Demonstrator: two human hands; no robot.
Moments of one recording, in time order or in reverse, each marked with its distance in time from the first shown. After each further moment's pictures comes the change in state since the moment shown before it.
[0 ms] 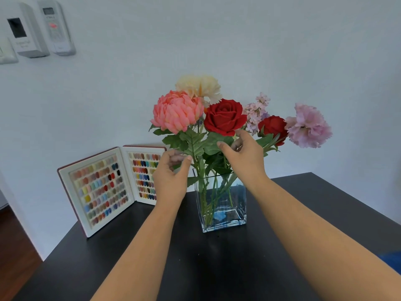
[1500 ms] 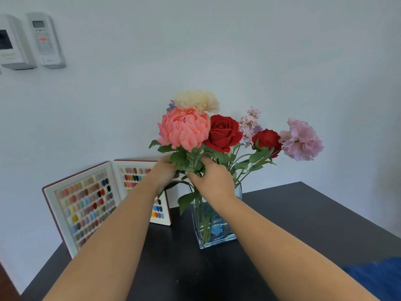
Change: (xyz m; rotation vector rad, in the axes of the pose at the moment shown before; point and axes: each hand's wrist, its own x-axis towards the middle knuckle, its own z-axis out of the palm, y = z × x) left_hand 0.089 -0.014 -0.002 -0.020 -0.623 -0.314; right_hand -0.017 -0.014 0.059 -0.433 -0.128 -0.078
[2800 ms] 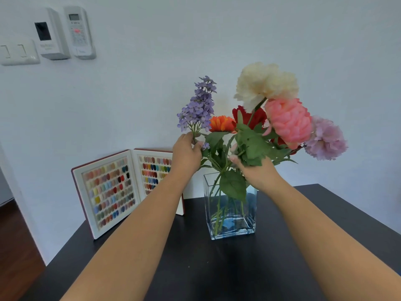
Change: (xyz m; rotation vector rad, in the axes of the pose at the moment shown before) left_hand -0.005 0.024 0.023 0.362 0.464 0.260; right_hand 0.006 0.028 -0.062 0.299 -0.190 -0.036
